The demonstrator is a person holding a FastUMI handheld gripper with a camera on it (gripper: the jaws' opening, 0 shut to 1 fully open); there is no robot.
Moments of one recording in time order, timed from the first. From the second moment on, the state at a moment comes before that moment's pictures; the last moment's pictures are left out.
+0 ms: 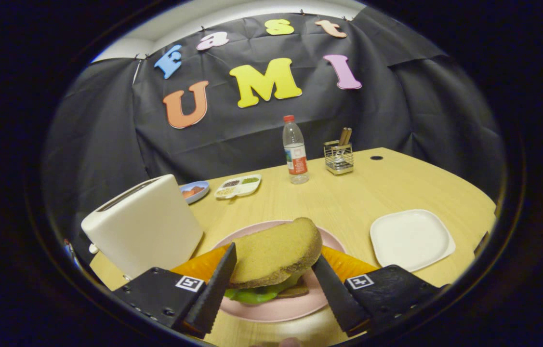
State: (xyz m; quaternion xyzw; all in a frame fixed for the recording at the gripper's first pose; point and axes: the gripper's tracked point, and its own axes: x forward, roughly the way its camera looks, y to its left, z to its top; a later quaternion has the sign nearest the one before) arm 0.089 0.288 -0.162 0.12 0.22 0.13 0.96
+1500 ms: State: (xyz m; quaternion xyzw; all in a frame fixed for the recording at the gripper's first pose) arm -0.093 0.006 0.080 0.05 -0.10 0.07 0.99
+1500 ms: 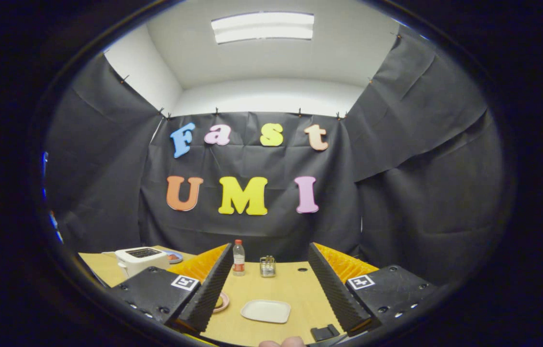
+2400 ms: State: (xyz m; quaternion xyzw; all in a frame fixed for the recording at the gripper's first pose) arm -0.144 -0.025 0.063 0.04 -0.08 0.06 0.99
